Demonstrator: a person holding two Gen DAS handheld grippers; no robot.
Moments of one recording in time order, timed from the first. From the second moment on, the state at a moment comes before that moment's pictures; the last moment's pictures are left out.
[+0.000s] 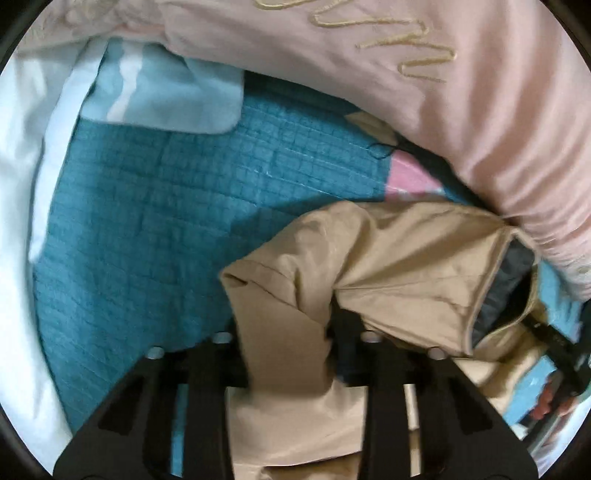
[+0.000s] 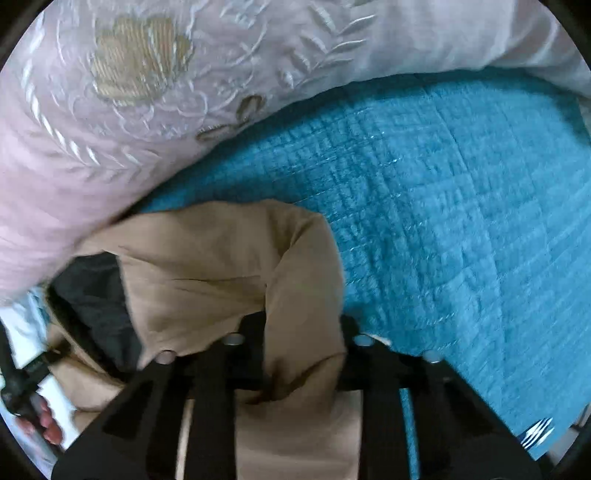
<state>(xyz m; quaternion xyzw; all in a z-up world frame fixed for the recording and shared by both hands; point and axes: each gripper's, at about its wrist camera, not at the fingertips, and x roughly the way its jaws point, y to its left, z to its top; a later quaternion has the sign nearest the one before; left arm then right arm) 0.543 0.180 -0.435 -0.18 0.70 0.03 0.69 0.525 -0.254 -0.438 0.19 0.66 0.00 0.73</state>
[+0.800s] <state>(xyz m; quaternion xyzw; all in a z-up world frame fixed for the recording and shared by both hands) 0.515 0.127 -0.356 -0.12 0.68 0.02 0.73 0.489 -0.263 -0.360 0.15 0.65 0.02 0.74</state>
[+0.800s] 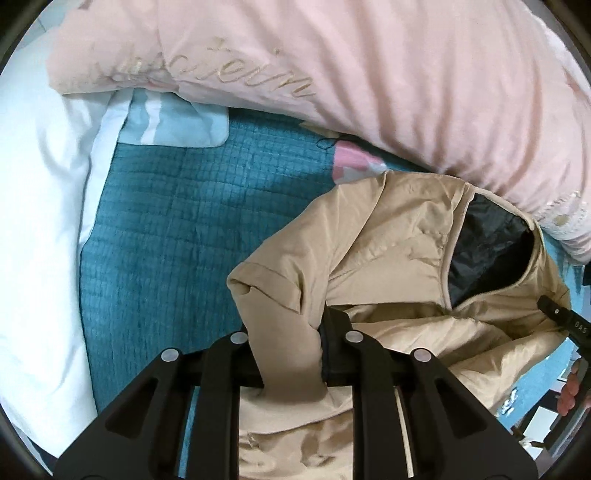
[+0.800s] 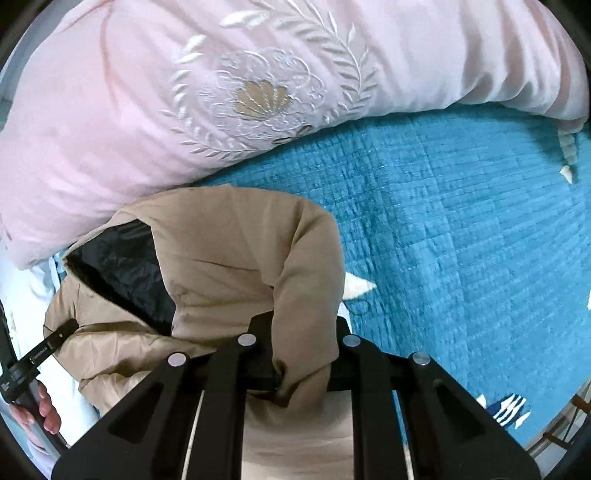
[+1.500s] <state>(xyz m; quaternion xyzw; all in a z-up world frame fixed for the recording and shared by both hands) 0.394 0.136 -0.258 -0.12 0.64 -0.01 0.76 0.349 -0.240 -0.262 0.12 0.62 0.03 0.78</state>
